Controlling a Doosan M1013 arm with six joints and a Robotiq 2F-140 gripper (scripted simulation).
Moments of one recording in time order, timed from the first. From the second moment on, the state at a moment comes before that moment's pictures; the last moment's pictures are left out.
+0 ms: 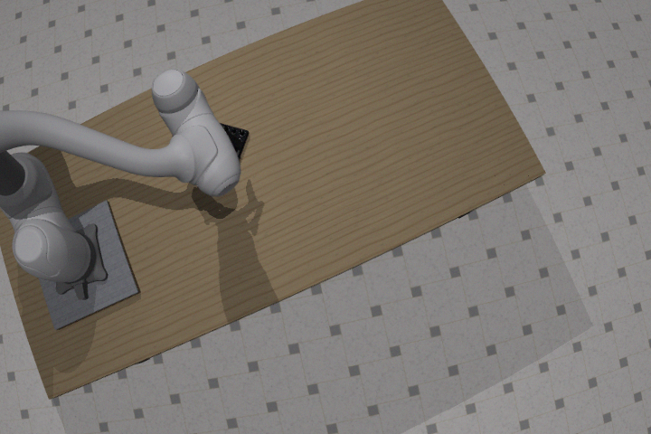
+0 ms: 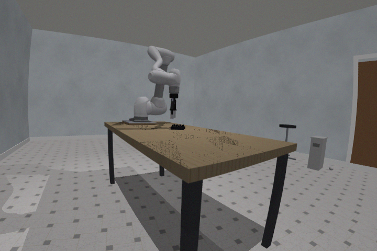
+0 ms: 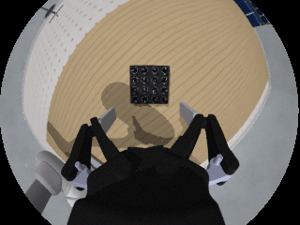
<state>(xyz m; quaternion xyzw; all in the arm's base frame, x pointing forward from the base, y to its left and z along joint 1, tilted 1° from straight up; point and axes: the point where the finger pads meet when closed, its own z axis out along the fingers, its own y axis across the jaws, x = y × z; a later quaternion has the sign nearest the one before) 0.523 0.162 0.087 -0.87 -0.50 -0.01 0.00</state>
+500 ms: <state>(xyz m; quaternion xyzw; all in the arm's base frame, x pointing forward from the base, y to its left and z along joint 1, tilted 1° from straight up) 0.523 0.162 0.087 -0.87 -0.50 -0.01 0.00</state>
